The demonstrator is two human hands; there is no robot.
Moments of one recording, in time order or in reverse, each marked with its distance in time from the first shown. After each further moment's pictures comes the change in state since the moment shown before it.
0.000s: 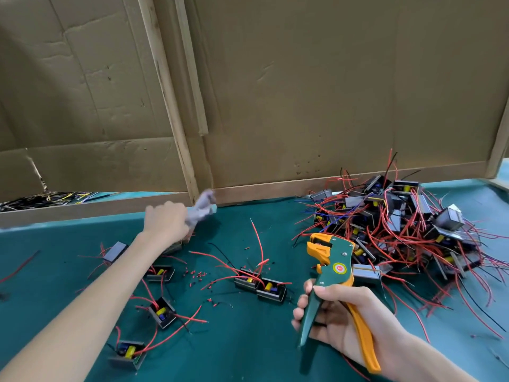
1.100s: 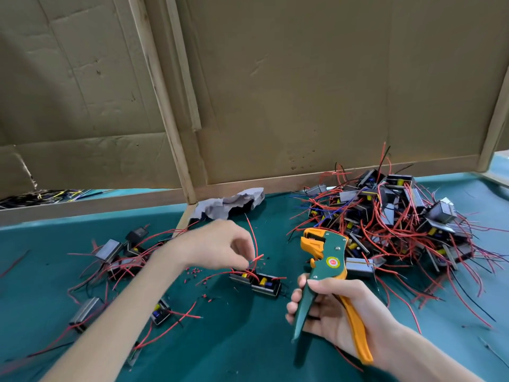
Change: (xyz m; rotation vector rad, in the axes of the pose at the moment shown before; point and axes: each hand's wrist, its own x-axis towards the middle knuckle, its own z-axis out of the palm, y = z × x) left_hand -0.075 0.063 -0.051 -0.634 -0.409 0.600; right_hand -0.003 -0.001 0.001 0.016 -0.029 -0.011
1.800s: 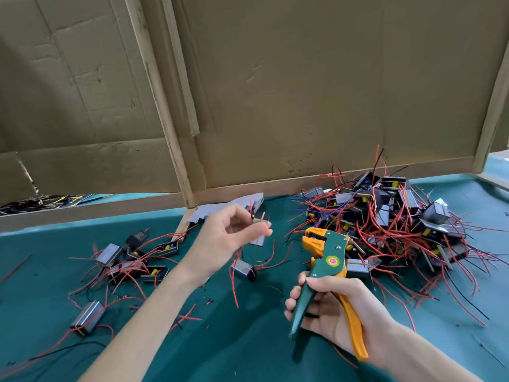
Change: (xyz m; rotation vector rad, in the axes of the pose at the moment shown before) left_hand 0.003 0.014 0.029 -0.937 0.510 0.273; right_hand 0.001 -0.001 -0.001 0.017 0.030 -0.027
